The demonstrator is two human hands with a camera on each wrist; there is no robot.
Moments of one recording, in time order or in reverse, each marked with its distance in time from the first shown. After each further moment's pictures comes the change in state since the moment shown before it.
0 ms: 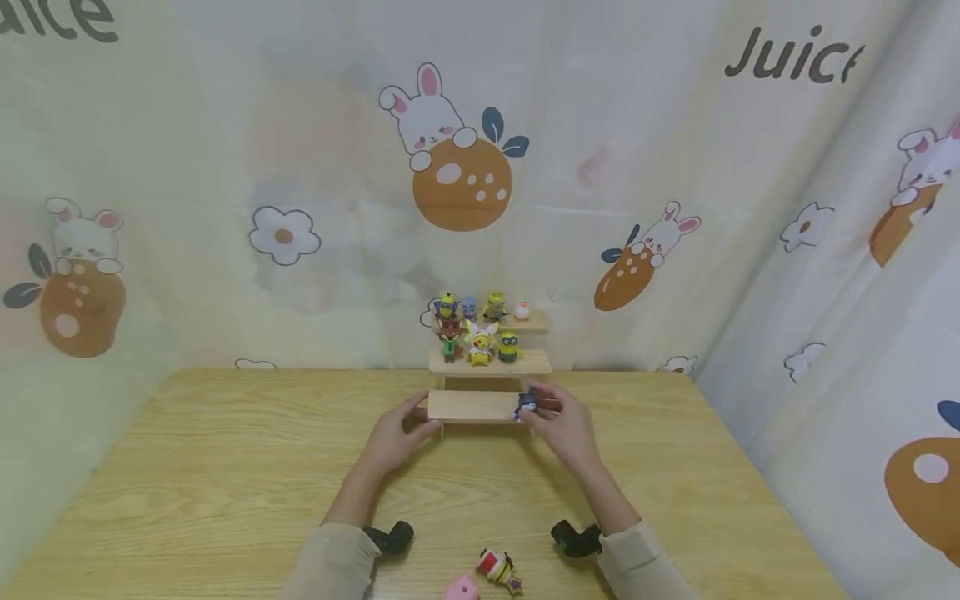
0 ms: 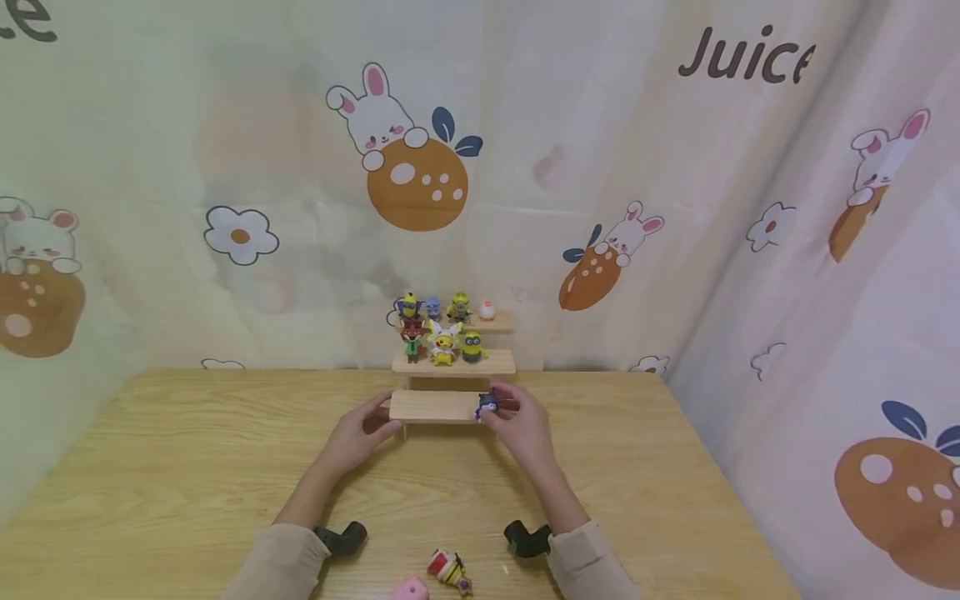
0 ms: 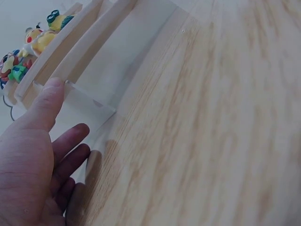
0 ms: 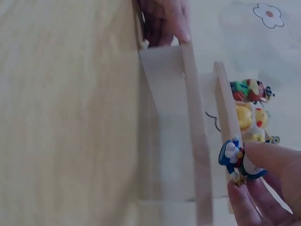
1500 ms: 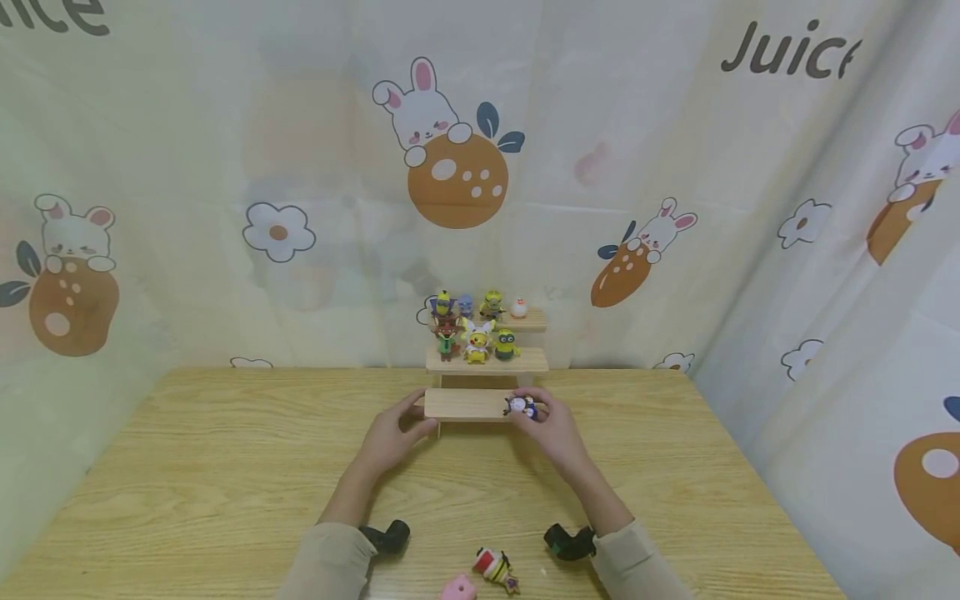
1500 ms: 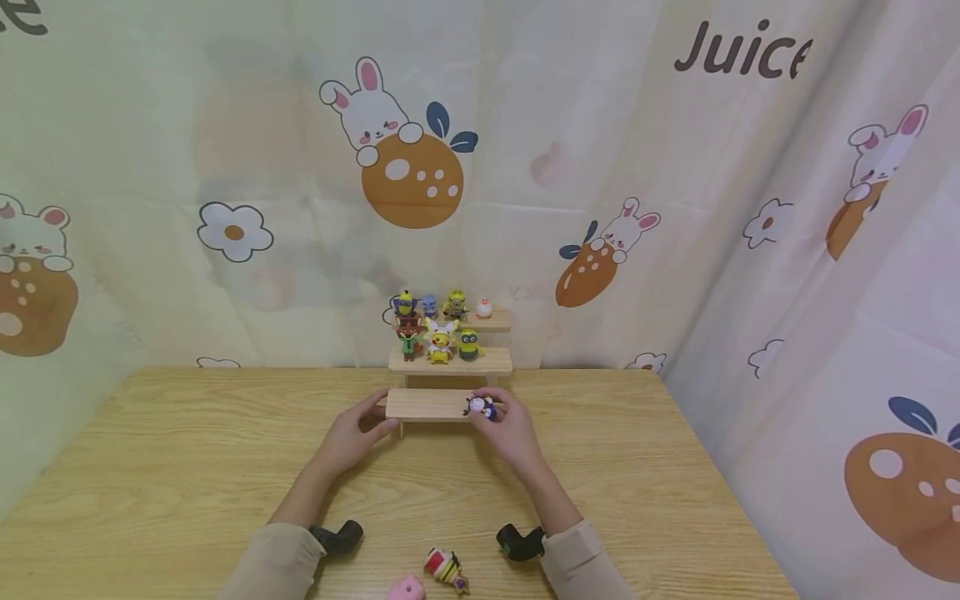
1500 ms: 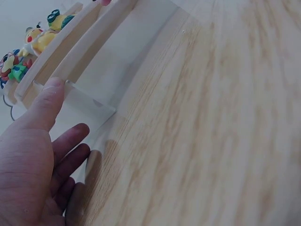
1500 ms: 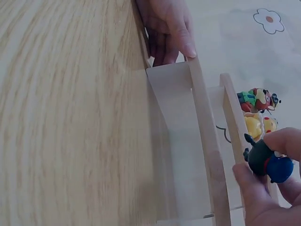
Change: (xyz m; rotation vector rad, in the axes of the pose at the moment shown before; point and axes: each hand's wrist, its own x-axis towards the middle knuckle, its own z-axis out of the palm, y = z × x) left_hand 0.001 -0.001 0.002 0.025 0.016 0.007; right_hand -0.006 0.002 0.009 0.228 -0.163 0.110
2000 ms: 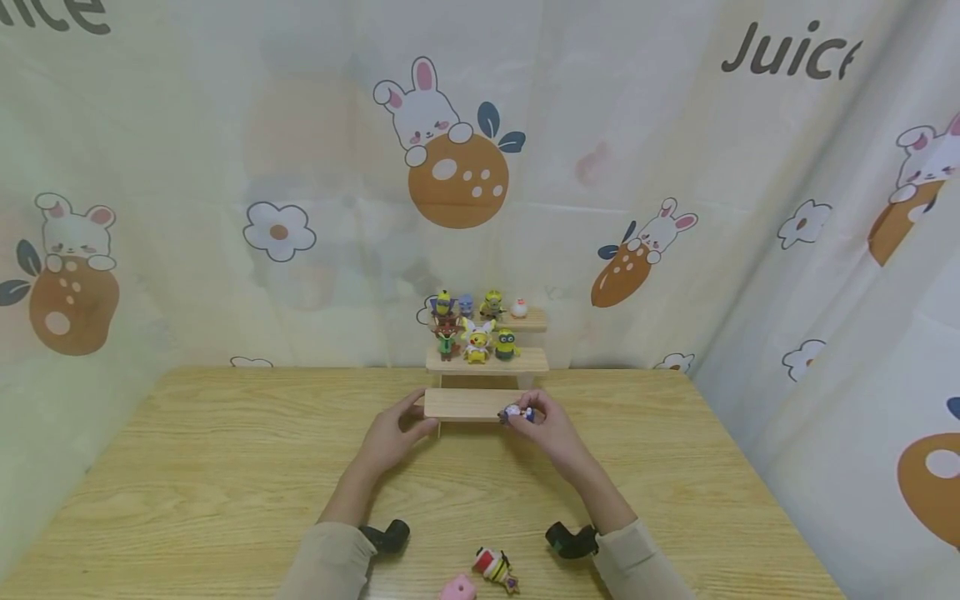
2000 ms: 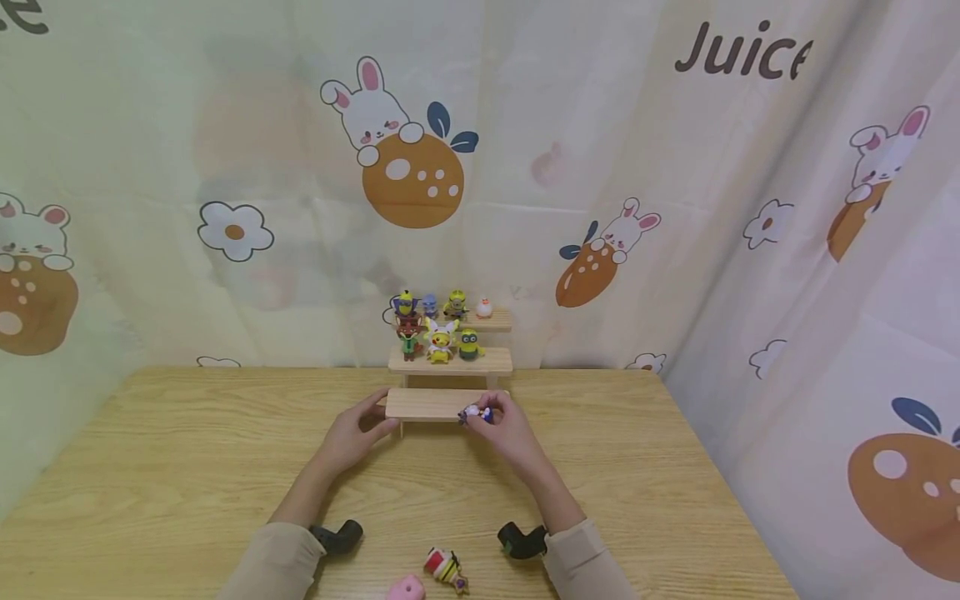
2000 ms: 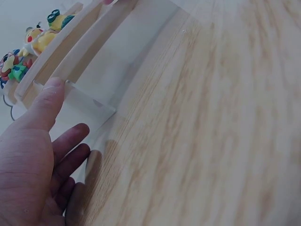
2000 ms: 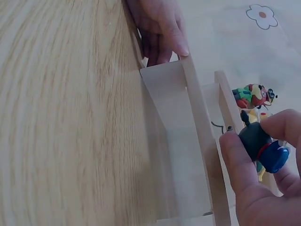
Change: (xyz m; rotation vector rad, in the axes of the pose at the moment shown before) left_hand 0.000 0.000 0.000 -0.005 0.001 0.000; right_hand 0.001 0.003 -0.002 0.089 -0.137 -0.007
